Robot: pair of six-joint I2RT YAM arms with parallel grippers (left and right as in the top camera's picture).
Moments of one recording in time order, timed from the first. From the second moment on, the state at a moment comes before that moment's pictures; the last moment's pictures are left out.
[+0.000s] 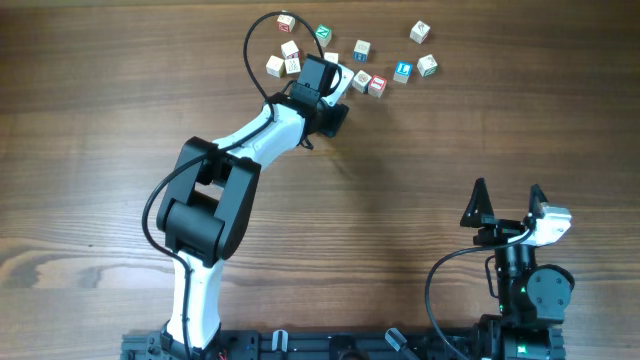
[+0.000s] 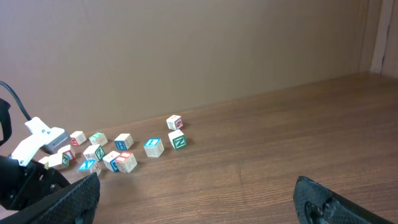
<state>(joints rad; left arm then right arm) -0.46 2.18 1.48 -0.26 0.01 0.11 -0.10 0.01 0.01 0.00 -0.05 0.20</state>
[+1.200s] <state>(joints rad) -0.81 1.97 1.33 -0.59 -0.17 -0.81 -0.10 0.01 0.01 0.00 -0.05 0.20</state>
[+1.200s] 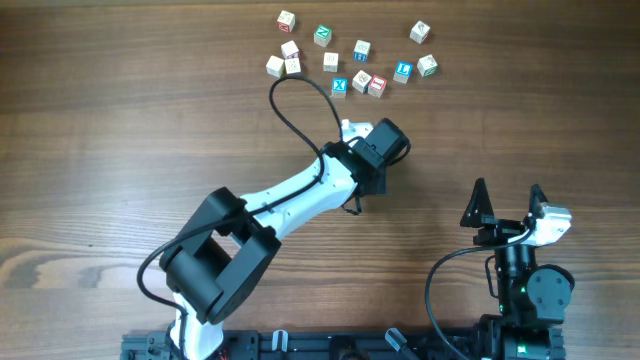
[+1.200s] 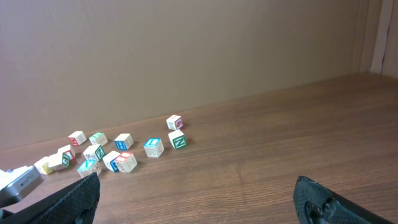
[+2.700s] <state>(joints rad) -0.87 2.03 1.33 -0.44 -0.28 -0.72 -0.10 0.01 0.01 0.00 -0.05 0.20</state>
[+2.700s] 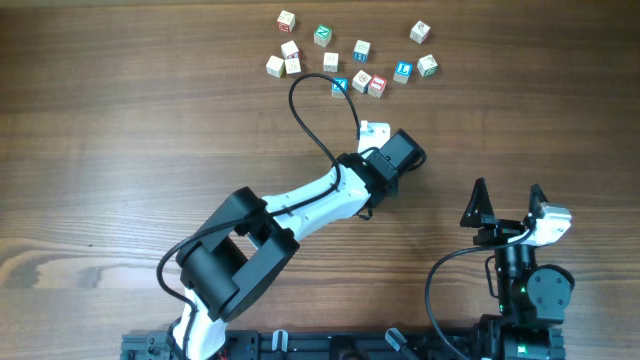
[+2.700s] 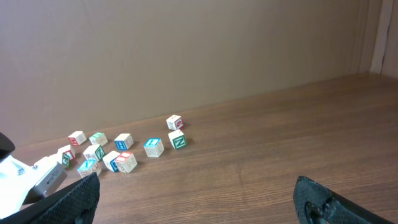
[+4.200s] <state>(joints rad) -0.86 2.03 1.37 -0.50 -0.28 -0.72 -0.10 0.01 0.01 0.00 -0.05 0.20</state>
